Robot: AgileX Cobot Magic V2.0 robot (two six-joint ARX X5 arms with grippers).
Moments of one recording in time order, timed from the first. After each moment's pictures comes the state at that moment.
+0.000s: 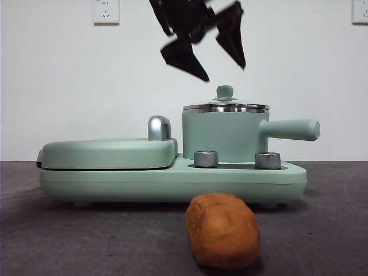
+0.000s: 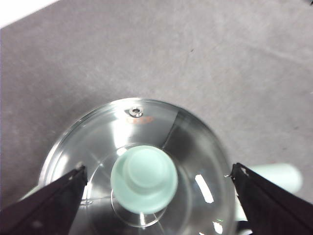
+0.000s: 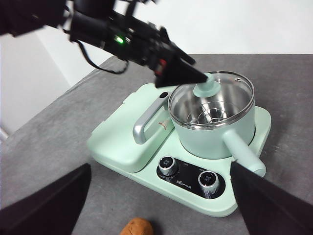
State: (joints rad) left arm -0.64 2.05 2.02 -0.65 0.20 0.07; right arm 0.05 0.51 0.89 -0.69 -0.63 0.15
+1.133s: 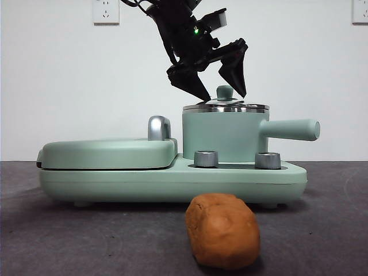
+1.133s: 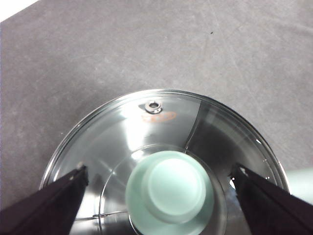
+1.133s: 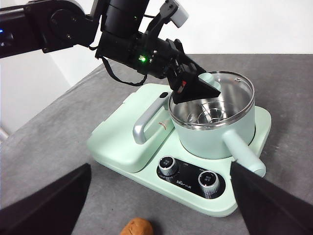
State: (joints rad) left arm -0.64 2.12 2.02 -0.59 0.16 0.14; right arm 0.05 0.51 0.89 -0.69 -0.63 0.15
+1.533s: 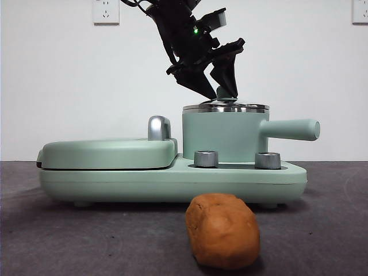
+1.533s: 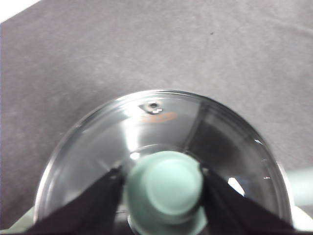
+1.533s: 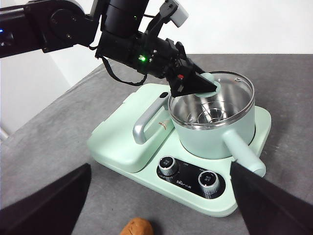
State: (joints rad) left arm -0.64 2.12 2.02 -0.59 0.16 0.14; right arm 0.05 0.51 0.89 -0.69 -0.63 0.15
